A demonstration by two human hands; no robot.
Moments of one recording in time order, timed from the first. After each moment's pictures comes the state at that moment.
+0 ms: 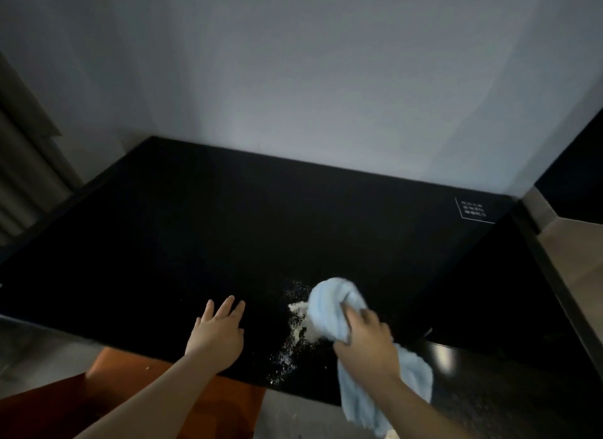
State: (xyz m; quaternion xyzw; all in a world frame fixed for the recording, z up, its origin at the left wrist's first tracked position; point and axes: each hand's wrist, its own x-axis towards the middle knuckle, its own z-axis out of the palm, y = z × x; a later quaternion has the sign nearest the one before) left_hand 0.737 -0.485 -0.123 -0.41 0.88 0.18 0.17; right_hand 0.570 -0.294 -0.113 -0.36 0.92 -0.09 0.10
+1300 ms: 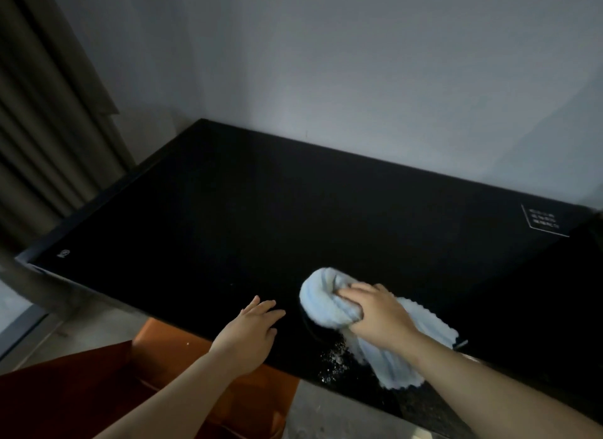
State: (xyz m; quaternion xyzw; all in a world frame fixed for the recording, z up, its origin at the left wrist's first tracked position) left_hand 0.778 -0.497 -0.113 -0.35 0.88 0.29 0.12; right_hand 0.561 -0.372 -0.104 -0.56 0.79 -0.13 0.22
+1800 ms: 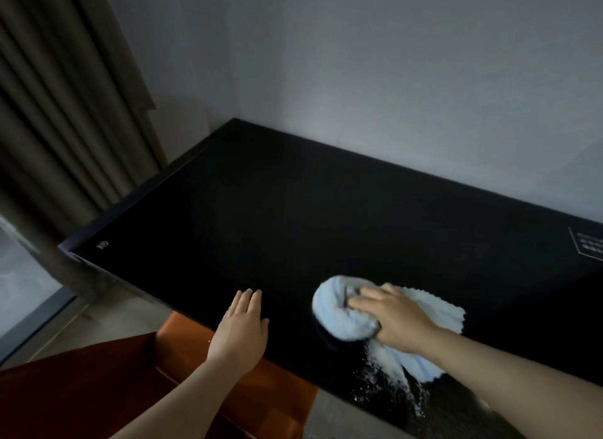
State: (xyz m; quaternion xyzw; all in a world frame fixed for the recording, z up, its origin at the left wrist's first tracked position) left_hand 0.819 -0.524 -0.125 -0.50 0.83 0.25 -0.01; right_hand 0.560 -0.412 -0.094 -0.68 0.71 0.02 0.18
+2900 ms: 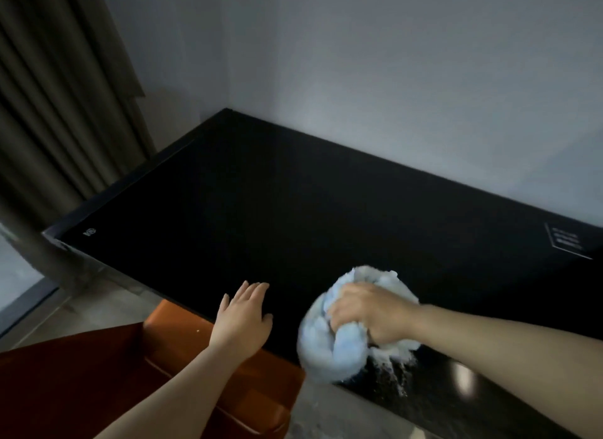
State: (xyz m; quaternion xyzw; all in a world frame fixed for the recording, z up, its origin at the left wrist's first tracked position) left_hand 0.805 -0.512 -0.122 -0.48 0.84 0.25 -0.03; right_hand 0.579 -0.413 -0.060 -0.83 0.50 -0.04 0.24
